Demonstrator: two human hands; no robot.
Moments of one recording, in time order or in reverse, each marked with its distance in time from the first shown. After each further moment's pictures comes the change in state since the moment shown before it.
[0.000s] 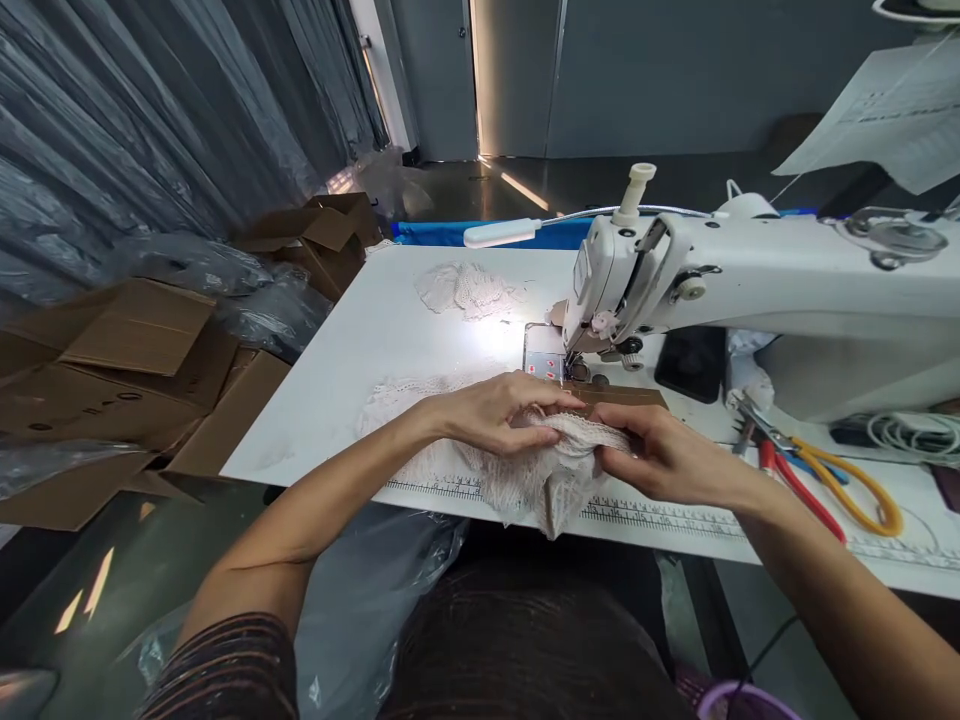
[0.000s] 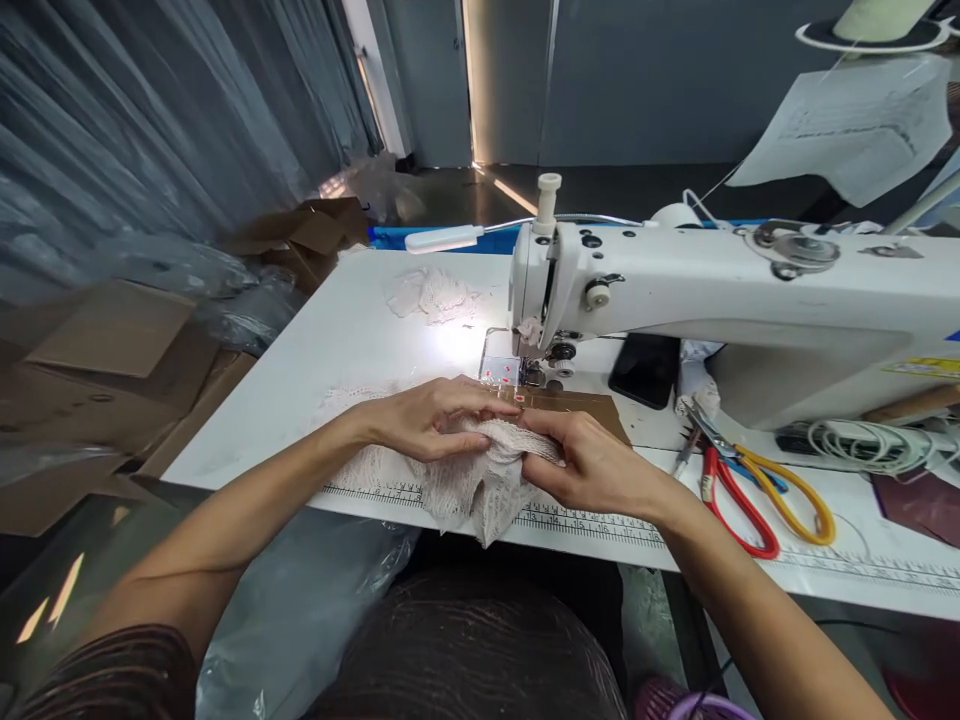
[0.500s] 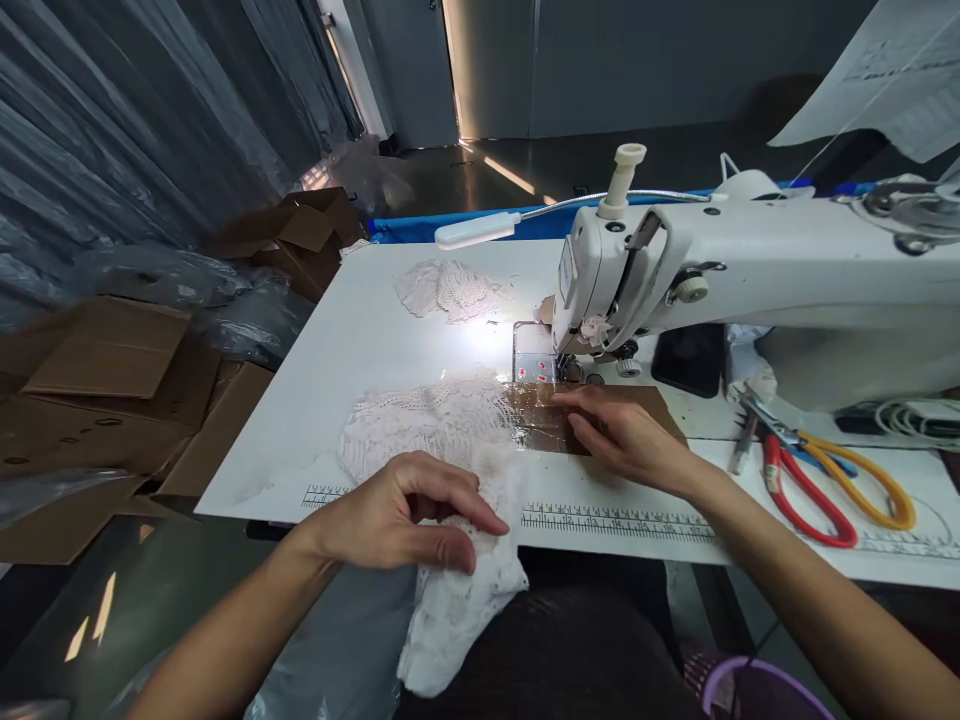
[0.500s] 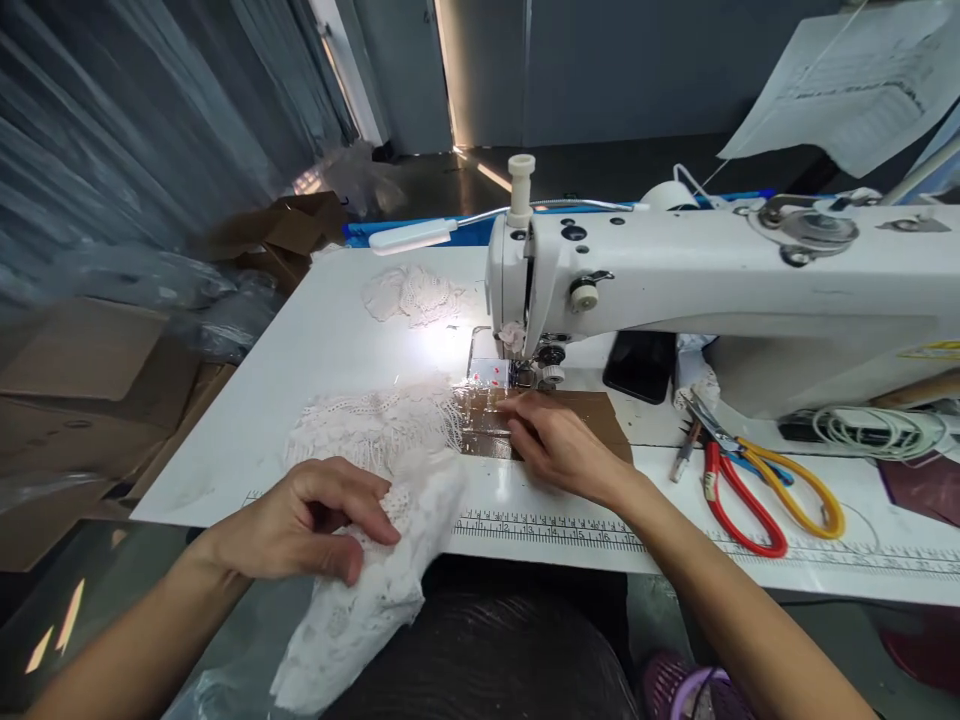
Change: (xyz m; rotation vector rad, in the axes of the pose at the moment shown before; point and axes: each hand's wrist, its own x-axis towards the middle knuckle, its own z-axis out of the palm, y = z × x) left_hand -0.069 0.052 -0.001 -0.687 0.171 -0.357; right_hand 0.025 0.049 0.024 -0.150 0.250 -0.035
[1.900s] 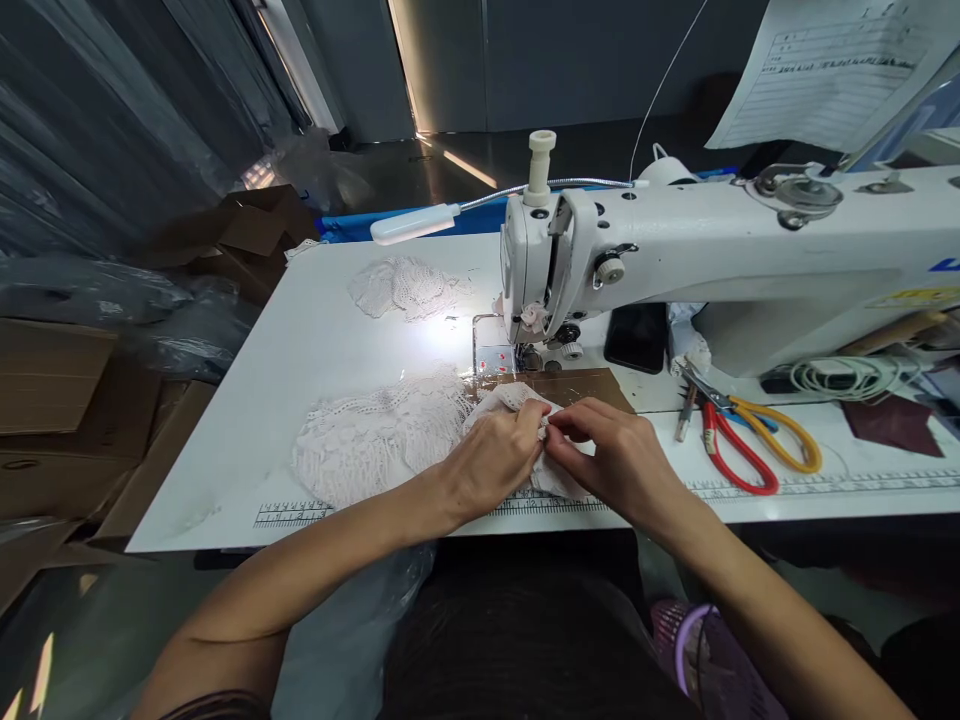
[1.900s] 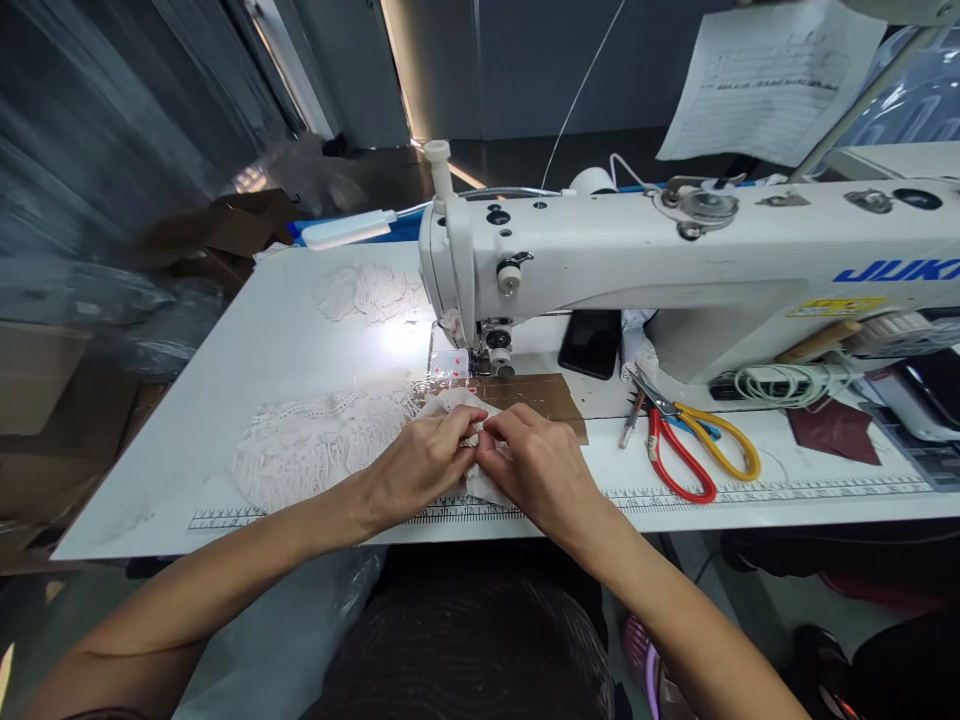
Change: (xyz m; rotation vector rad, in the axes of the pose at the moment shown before) left_hand 0.096 -0.047 0.056 0.983 0.153 0.168; right_hand -0.036 -0.033 0.002 -0.316 0.371 0.032
